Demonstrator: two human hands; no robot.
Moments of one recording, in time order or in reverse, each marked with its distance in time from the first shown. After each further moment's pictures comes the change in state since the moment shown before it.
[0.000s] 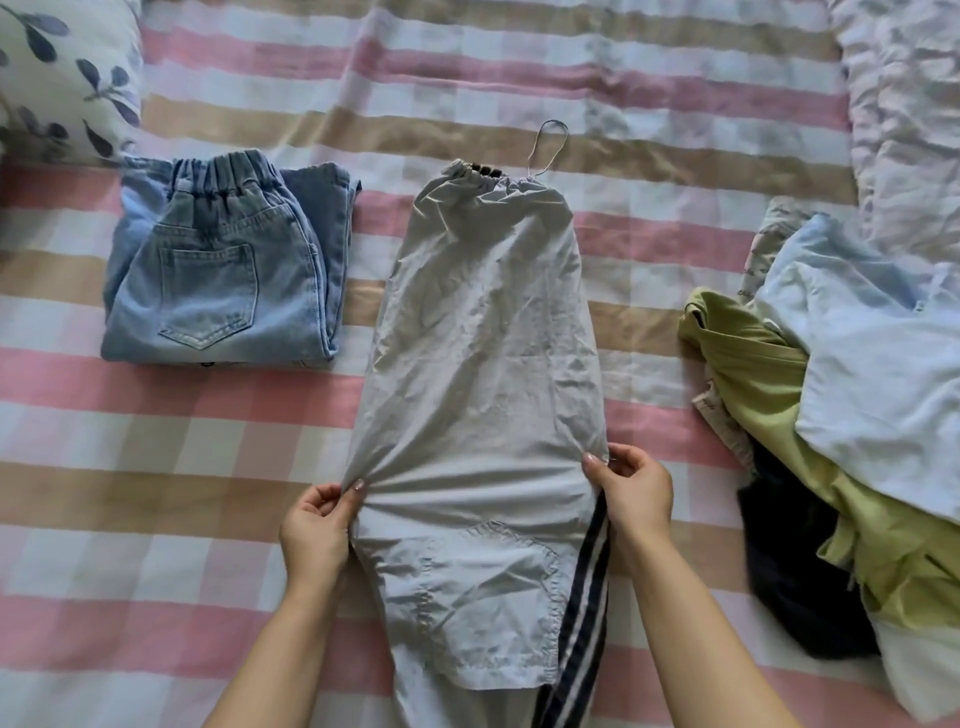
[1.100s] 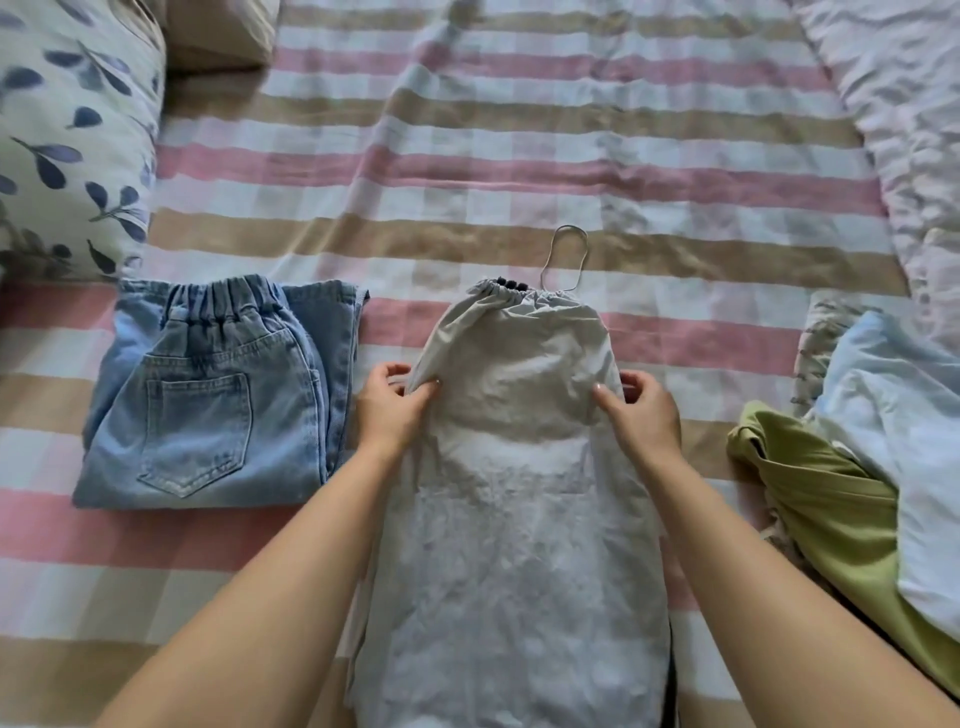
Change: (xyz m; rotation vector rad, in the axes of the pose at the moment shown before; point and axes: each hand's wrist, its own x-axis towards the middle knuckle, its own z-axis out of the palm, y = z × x) left_hand 0.141 0.147 0.151 0.369 -0.186 0.291; right_hand 0.143 -0.126 0.065 -0.235 0.026 -0.329
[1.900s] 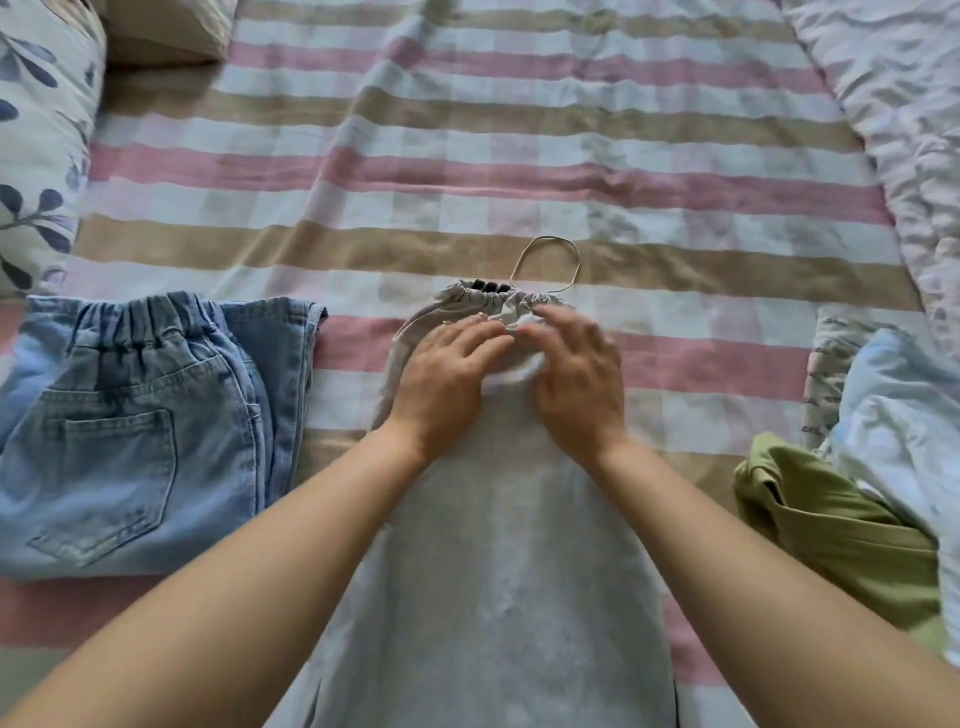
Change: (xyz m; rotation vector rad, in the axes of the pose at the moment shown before) left_hand 0.032 0.040 0.064 0.648 -0.085 1.098; right_hand 0.039 -0.034 0.039 -0.419 0.180 -0.849
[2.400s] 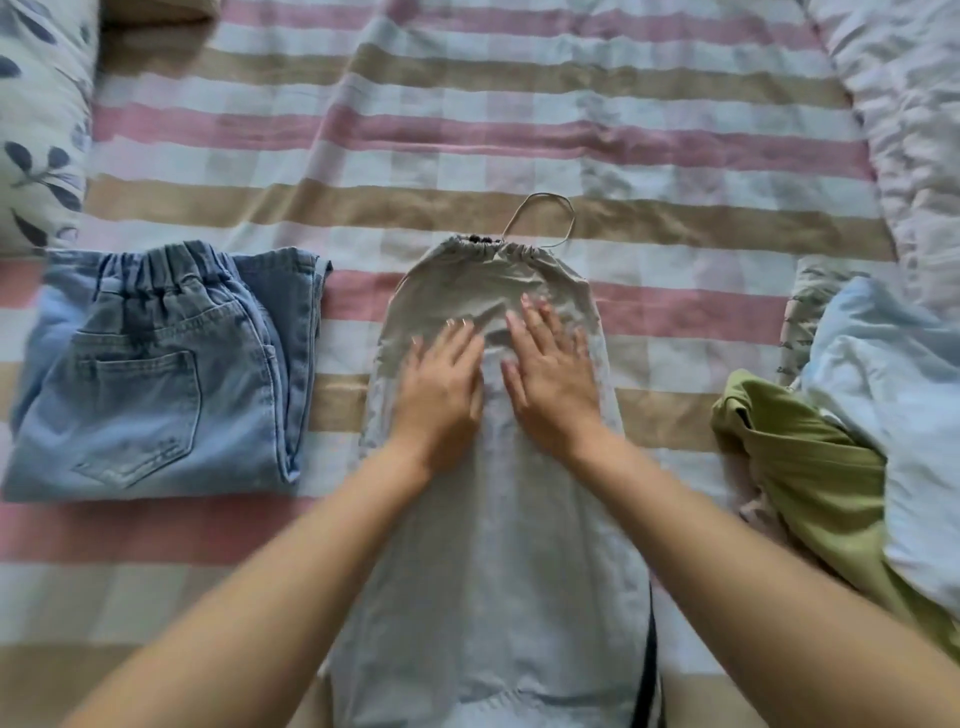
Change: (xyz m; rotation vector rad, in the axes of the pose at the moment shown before) left_hand -0.062 0.041 -0.016 -0.028 -0.298 -0.352; right_hand -0.046 -0.033 -0.015 -0.079 -0.527 0.136
